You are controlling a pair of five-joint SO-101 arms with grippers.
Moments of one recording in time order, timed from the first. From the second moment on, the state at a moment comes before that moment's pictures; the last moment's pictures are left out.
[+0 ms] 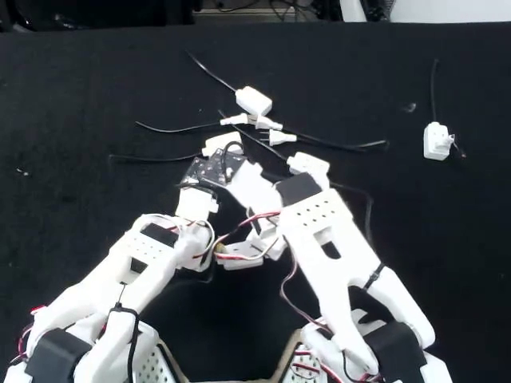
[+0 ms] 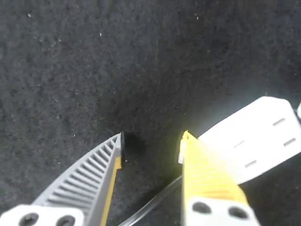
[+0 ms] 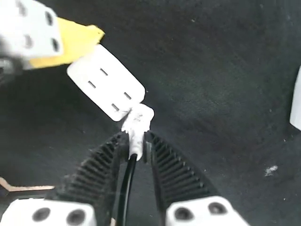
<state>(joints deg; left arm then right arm) 19.2 -27.6 66.7 34.2 0.1 -25.4 -21.8 39.4 75.6 32.0</state>
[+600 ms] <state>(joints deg) 19.1 -27.6 66.7 34.2 0.1 -24.3 -22.4 39.1 76.0 33.1</state>
